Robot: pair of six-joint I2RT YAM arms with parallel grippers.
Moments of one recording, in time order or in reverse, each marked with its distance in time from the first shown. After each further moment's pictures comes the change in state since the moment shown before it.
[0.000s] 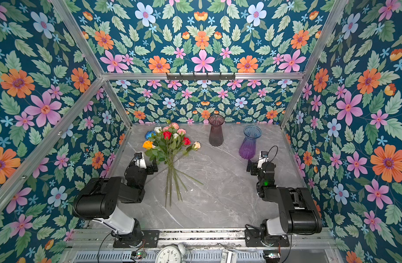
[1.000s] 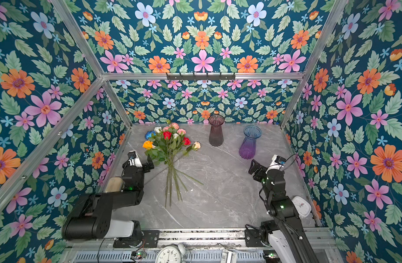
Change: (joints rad) left arm -0.055 -0.341 0.001 -0.197 -0.226 -0.084; right arm 0.183 -0.942 0.181 -1.116 0.103 0.500
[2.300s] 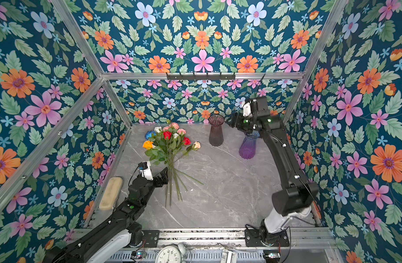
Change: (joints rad) left arm -0.377 -0.506 -0.105 -0.625 0.034 -0.283; right arm 0.033 1.260 1.546 -0.619 -0.528 -0.074
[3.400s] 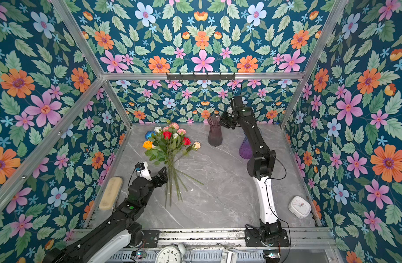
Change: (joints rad) left arm 0.000 0.007 0.007 -0.026 -0.024 -0.107; right arm 0.032 0.684 0.622 -0.125 0.043 0.166
